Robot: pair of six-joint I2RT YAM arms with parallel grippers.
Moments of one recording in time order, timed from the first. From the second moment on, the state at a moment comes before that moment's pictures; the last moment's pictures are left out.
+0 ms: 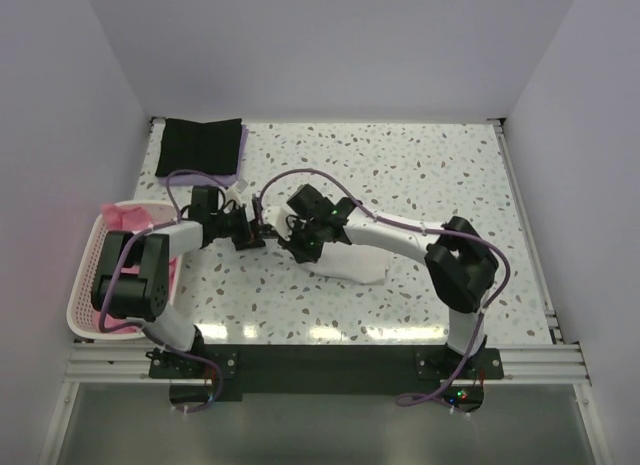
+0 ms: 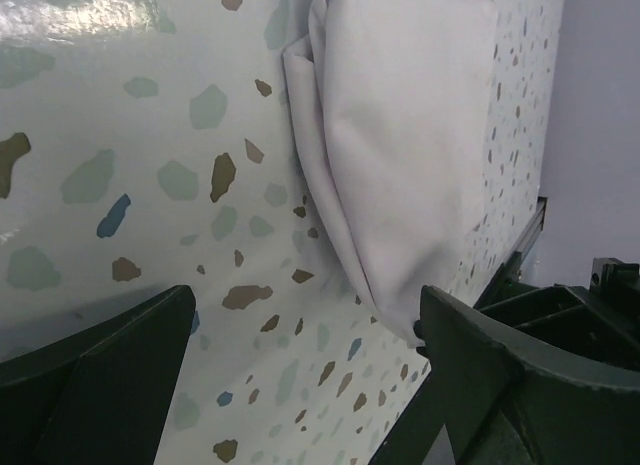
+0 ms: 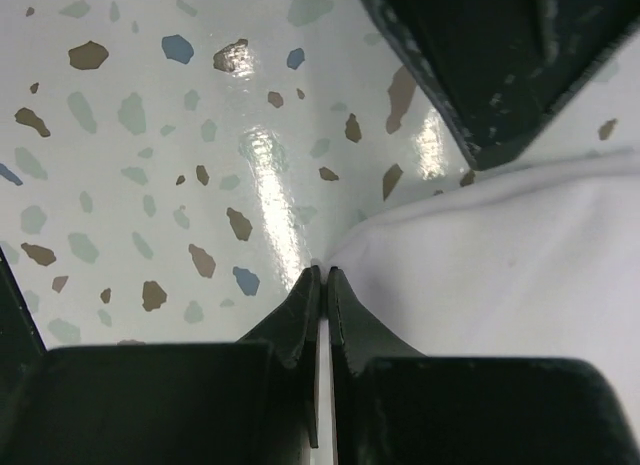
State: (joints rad) left arm -0.08 1.62 0.73 -0.02 0.77 -0.42; right arm 0.92 1.91 1.42 -0.55 -0.27 -0.34
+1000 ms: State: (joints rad) left arm -0.31 1.90 0.78 0.43 0.83 -1.02; right arm 0.91 1.85 1.42 -0.56 -0.33 -0.33
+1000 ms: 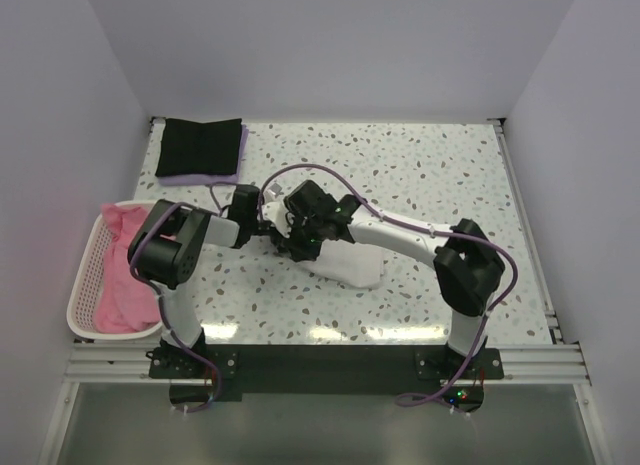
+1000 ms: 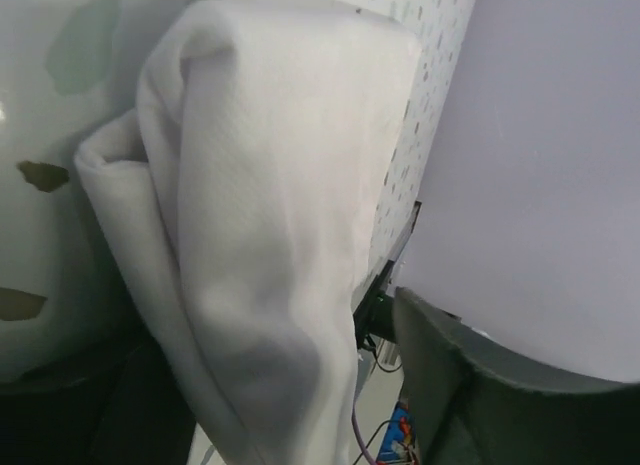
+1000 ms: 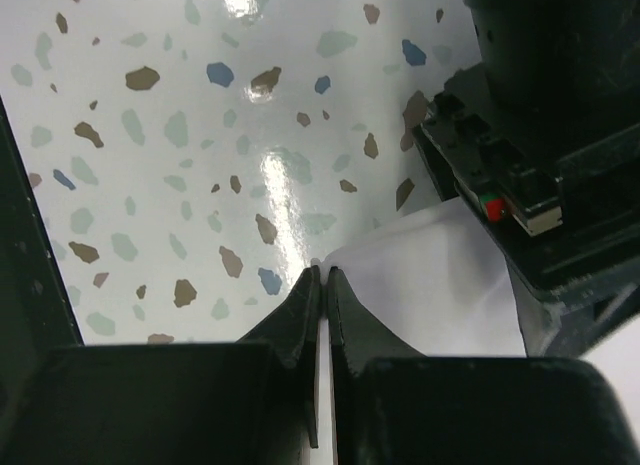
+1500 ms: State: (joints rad) left arm -0.31 1.95 1.27 -0.22 0.54 -0.46; right arm 0.79 1.83 1.40 -0.50 -0.41 -0.17
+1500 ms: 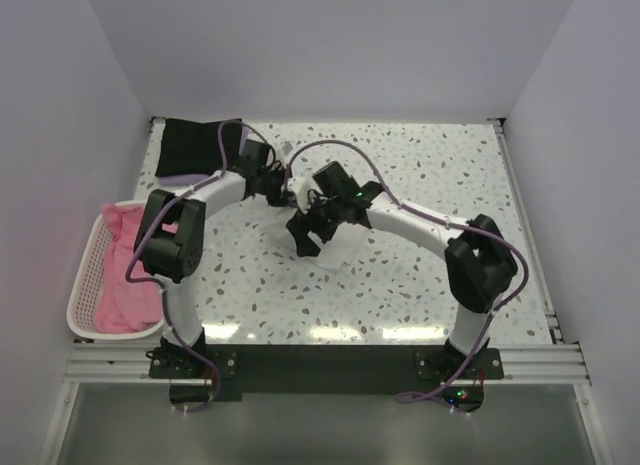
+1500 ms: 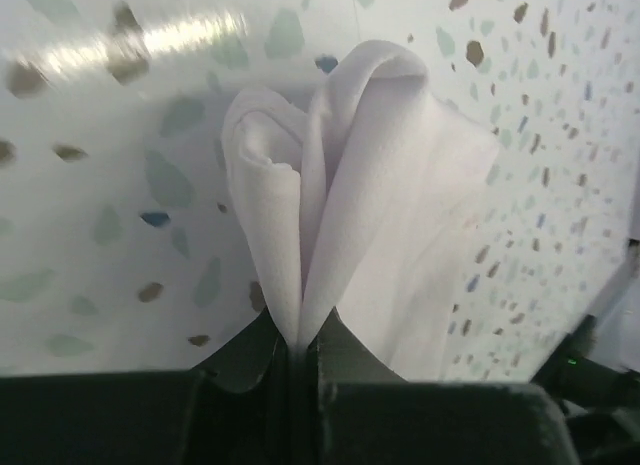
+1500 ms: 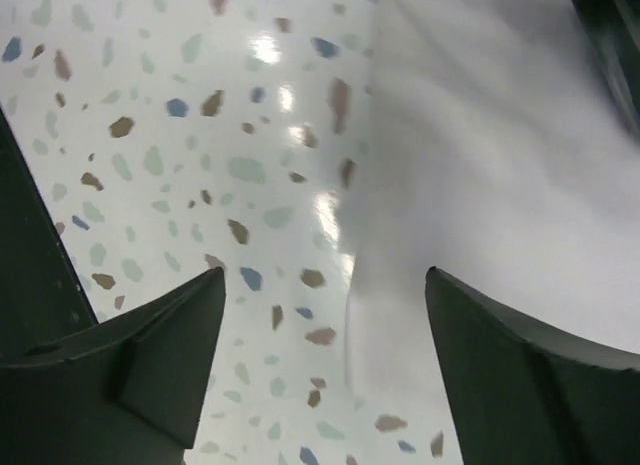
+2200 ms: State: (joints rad) left arm -0.17 2.20 2.05 -0.61 0.07 0.27; right arm 0.50 1.51 1.22 -0.58 -0.38 -0.18
